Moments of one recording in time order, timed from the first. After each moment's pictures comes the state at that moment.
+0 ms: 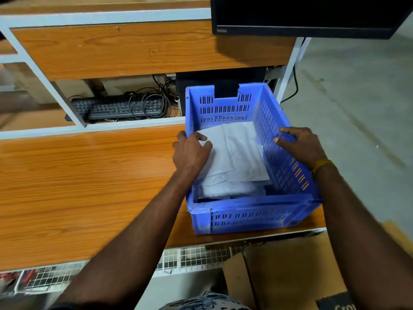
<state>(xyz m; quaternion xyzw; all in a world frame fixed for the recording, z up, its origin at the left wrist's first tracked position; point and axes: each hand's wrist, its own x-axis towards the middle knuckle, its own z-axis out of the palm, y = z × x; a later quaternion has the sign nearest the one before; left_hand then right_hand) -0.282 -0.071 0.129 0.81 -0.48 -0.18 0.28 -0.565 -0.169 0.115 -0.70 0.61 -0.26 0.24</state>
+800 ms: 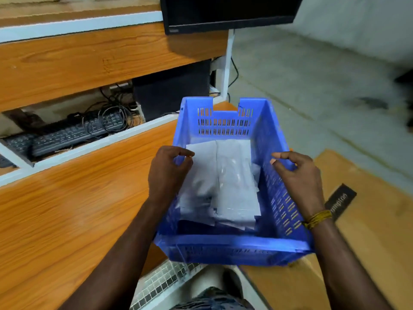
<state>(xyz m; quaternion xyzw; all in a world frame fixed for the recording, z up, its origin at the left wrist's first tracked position) -0.175 0.027 0.120 0.57 -0.68 -0.23 0.41 -0.459 0.109 0.117 -0.49 0.73 -0.47 0.11</state>
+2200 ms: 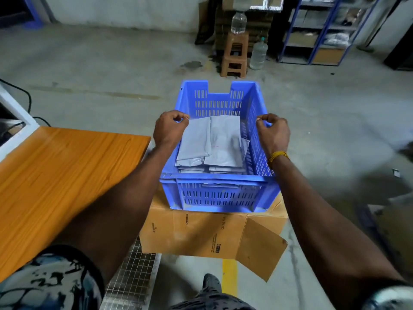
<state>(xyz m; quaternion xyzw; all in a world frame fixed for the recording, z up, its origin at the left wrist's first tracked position) -0.564 0.107 0.118 0.28 -0.82 -0.42 0.27 -0.679 0.359 0.123 -0.05 0.86 -0.49 -0.09</state>
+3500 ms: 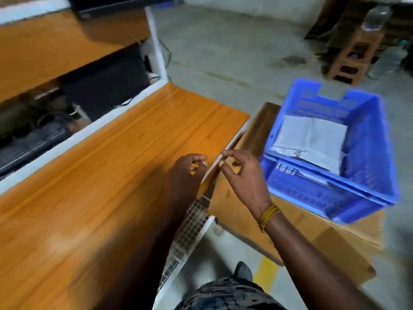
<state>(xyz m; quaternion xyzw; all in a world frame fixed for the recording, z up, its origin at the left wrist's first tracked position) -0.222 0.130 0.081 0.43 -0.75 -0.39 0.32 -0.357 0.226 0.102 -0.45 0.76 -0.45 0.13</state>
